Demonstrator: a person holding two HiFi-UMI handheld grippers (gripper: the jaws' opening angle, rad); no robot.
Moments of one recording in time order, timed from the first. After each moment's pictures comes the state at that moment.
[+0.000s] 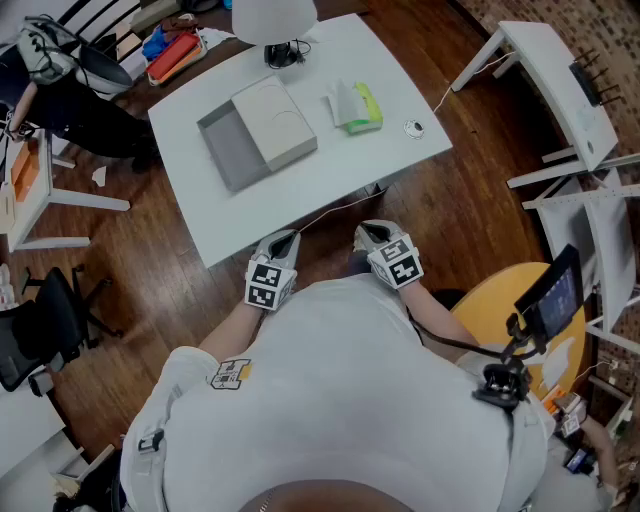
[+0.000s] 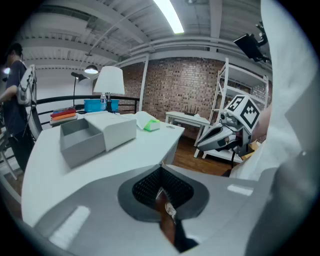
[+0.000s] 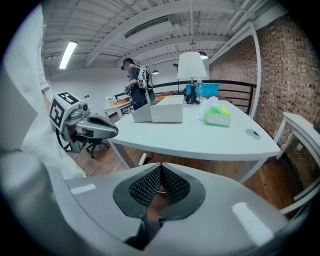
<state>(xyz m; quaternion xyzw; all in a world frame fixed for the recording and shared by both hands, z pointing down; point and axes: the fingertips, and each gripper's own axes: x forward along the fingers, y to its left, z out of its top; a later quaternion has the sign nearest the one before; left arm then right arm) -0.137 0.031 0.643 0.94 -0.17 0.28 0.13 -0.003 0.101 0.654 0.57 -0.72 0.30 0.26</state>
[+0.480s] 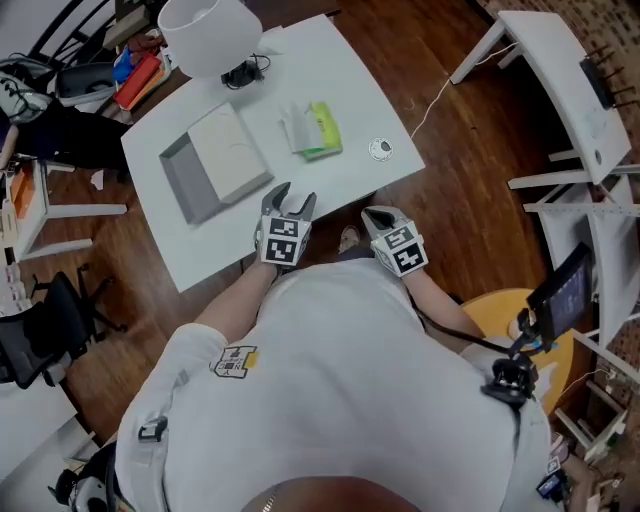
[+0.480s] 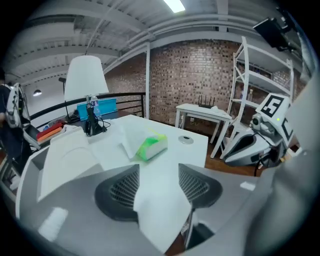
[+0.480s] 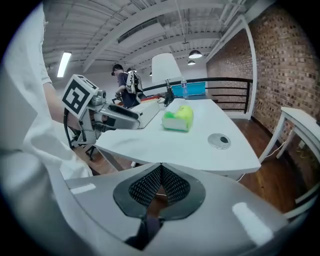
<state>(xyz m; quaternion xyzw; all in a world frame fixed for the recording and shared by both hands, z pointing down) 0.093 -0.054 0.626 0.91 -0.23 0.33 0.10 0.180 0.070 0.648 0.57 -0.72 0.31 0.24</state>
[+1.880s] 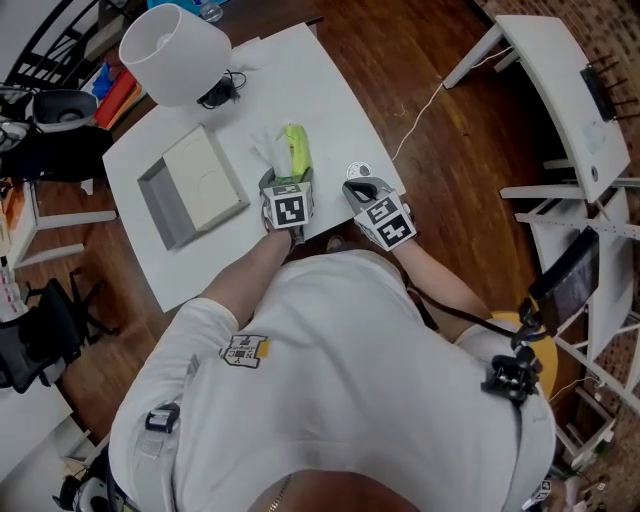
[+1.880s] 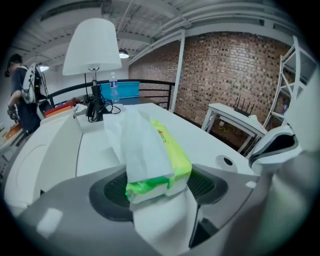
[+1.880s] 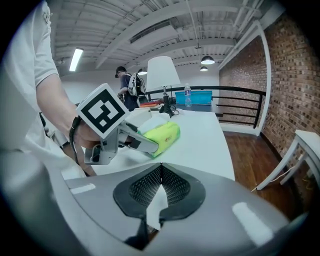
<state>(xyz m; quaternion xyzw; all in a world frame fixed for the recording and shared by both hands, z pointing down) 0.188 -0.140 0.673 0.83 -0.37 0.36 0.20 0.261 -0.031 0.637 0.53 -0.77 0.25 0.26</state>
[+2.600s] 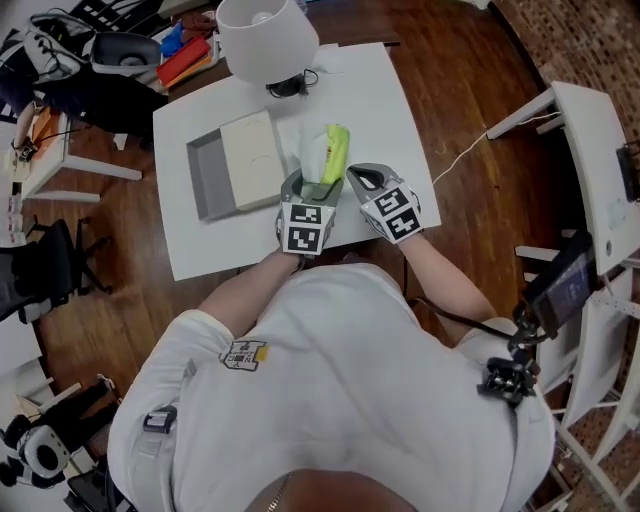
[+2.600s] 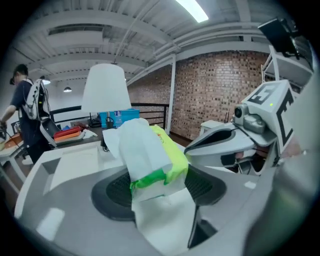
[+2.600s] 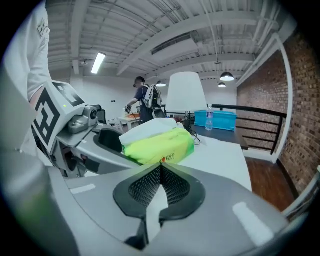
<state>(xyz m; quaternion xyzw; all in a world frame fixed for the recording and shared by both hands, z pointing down) 0.141 -0.138 0.573 0.88 -0.36 0.26 0.13 0.188 -0.123 0.570 0.48 -0.83 0.16 0.23</state>
